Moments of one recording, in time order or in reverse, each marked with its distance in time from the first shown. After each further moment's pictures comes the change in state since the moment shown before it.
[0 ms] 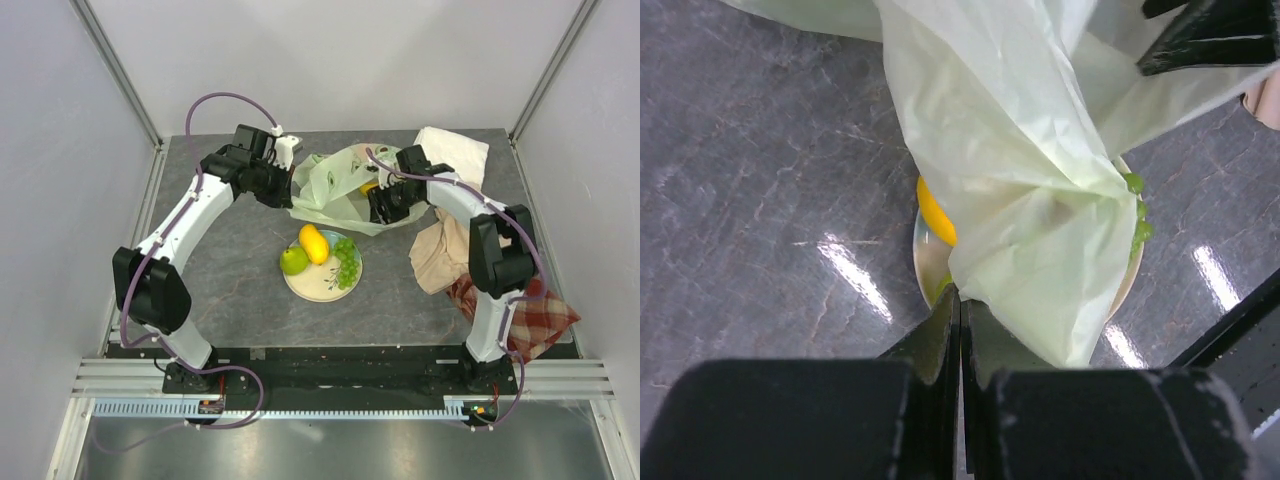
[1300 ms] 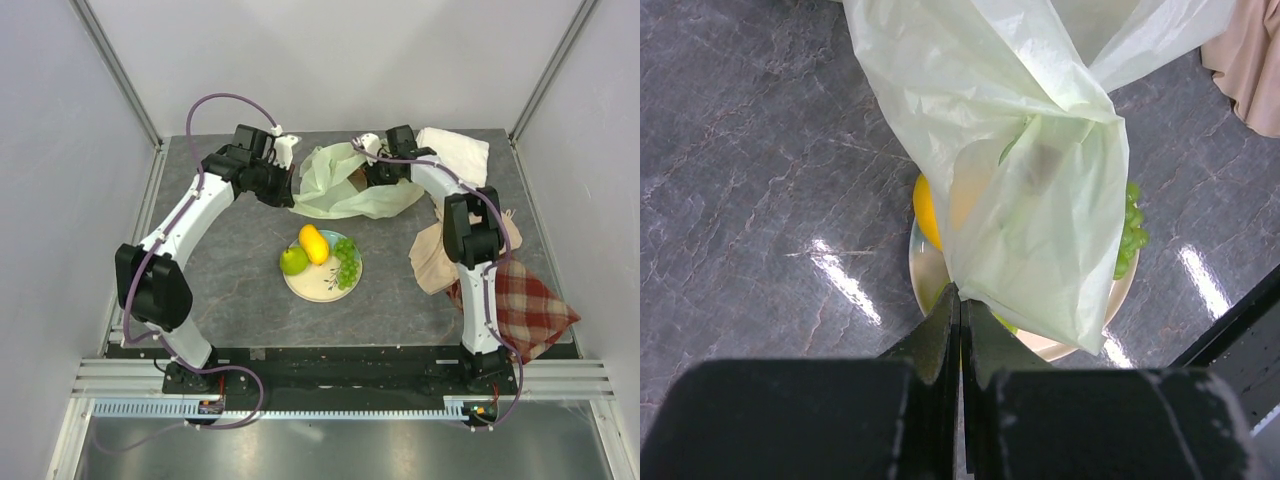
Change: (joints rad) left arm 0.009 0.014 -0.019 0.028 0.035 -0.013; right arm -0.020 0.339 0.389 0.122 0.161 -0.313
